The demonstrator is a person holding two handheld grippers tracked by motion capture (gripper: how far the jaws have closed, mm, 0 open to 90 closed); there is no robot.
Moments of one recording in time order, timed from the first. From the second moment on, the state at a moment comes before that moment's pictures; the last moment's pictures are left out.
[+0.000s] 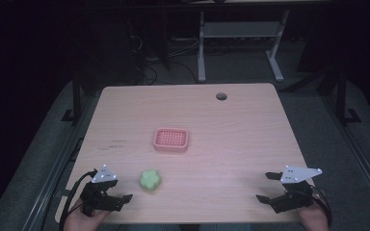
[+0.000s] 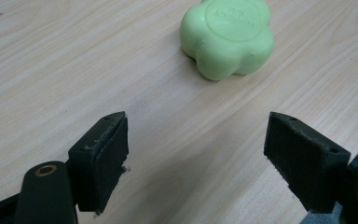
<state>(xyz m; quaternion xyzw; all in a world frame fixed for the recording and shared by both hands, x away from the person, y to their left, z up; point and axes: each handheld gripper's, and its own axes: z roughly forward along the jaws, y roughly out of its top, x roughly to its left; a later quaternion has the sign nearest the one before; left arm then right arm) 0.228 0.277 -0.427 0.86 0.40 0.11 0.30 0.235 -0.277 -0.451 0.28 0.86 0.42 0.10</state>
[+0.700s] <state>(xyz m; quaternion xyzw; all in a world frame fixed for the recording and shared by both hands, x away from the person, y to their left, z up) 0.239 0.247 -0.425 0.88 0.37 0.10 0.27 0.235 -0.278 -0.453 0.29 0.86 0.41 0.10</state>
